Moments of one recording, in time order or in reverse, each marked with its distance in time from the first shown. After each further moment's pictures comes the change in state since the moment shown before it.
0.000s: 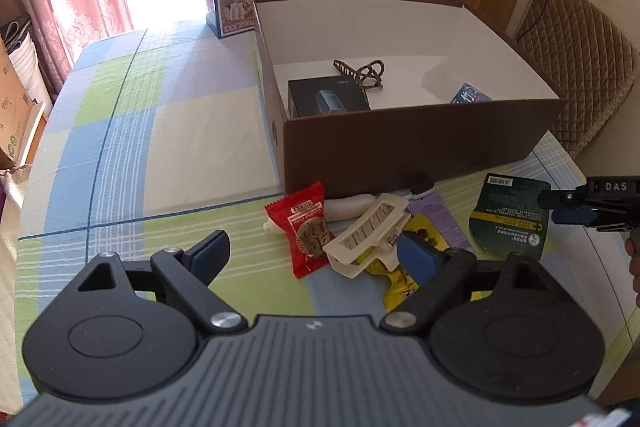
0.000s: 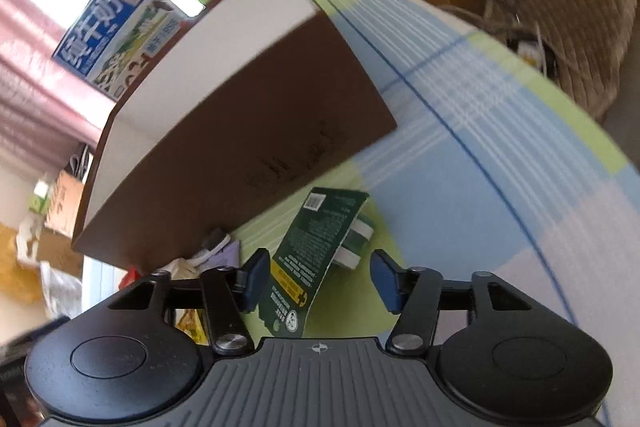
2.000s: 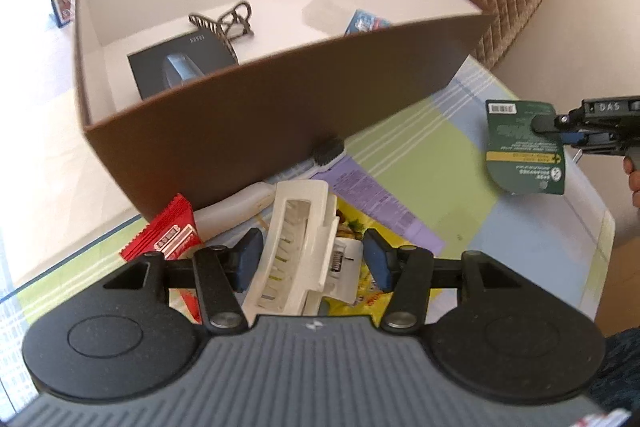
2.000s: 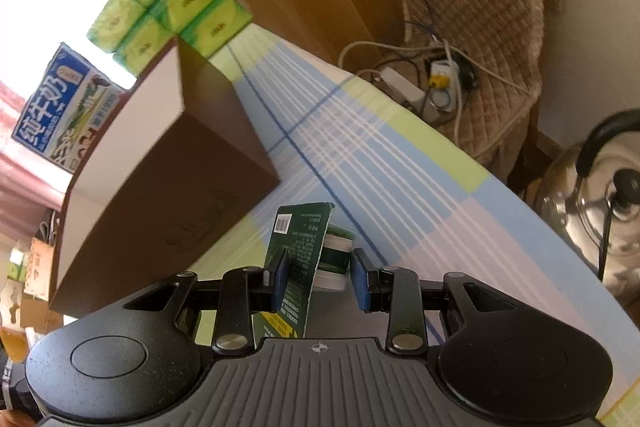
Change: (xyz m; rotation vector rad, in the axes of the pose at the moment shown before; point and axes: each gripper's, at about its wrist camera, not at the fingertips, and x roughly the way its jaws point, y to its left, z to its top) left arm 0.079 -0.029 0.017 0.243 0.143 -0.318; right arm -0.063 -0.049 0.012 0.114 -0.126 -0.102
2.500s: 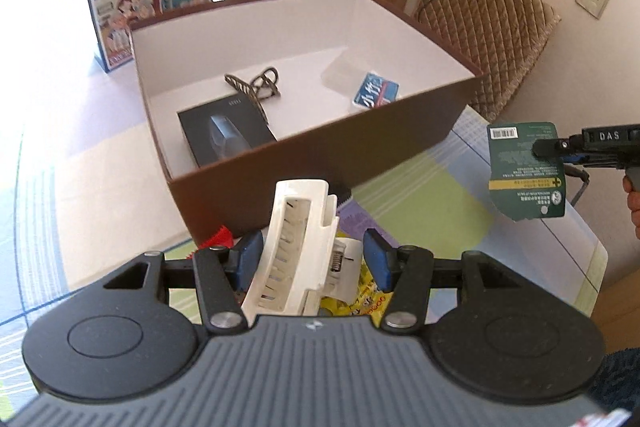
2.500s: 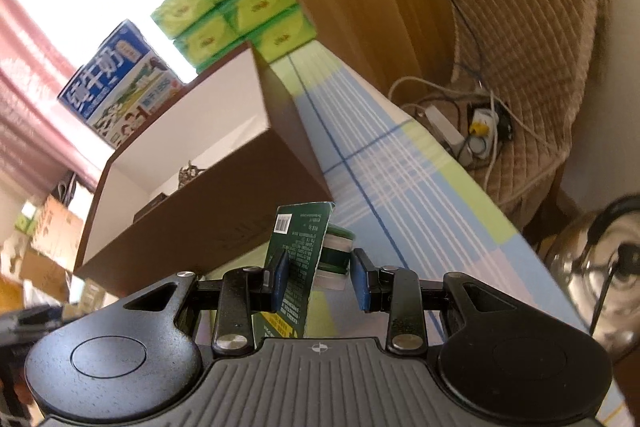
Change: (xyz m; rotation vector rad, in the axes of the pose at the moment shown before) left arm -0.064 -0.009 0.009 -0.021 -0.124 0.081; right arm -0.025 0.042 0.004 -0.203 -0.036 0.043
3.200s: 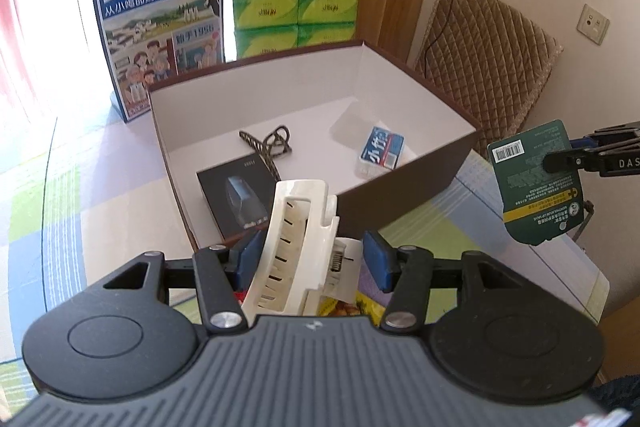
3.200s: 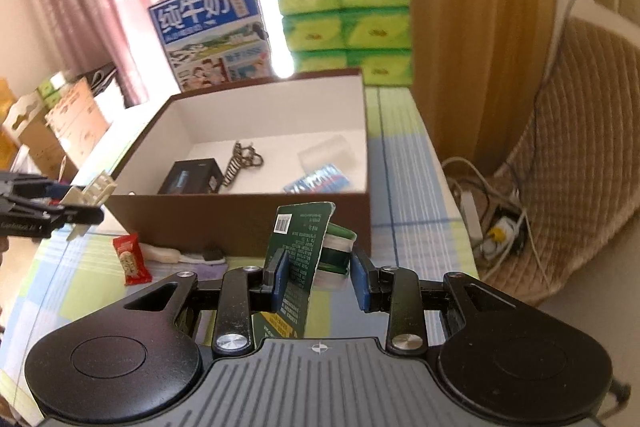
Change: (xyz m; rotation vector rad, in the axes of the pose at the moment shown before) left arm -0.027 -0.004 0.027 0.016 -0.106 0.042; right arm -0.016 0.077 0.021 -0.481 0.009 0.010
